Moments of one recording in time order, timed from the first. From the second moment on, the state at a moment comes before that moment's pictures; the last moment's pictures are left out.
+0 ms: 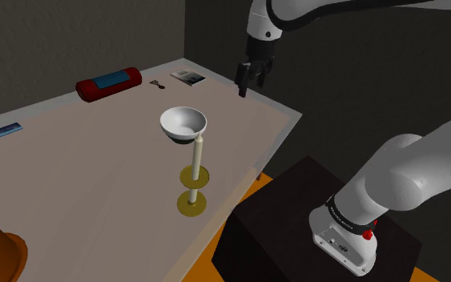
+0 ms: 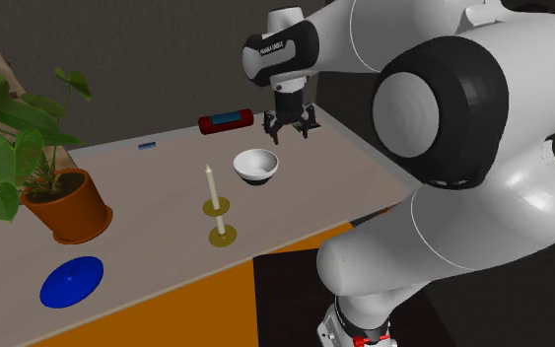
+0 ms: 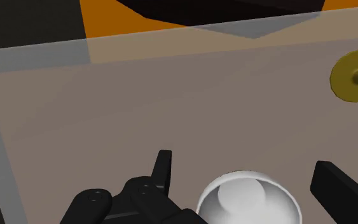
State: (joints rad) arm 0.08 -0.37 0.18 -2.28 -0.01 1.89 0.10
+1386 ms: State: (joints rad) arm 0.20 0.42 0.28 -1.76 -0.23 2.12 0.43
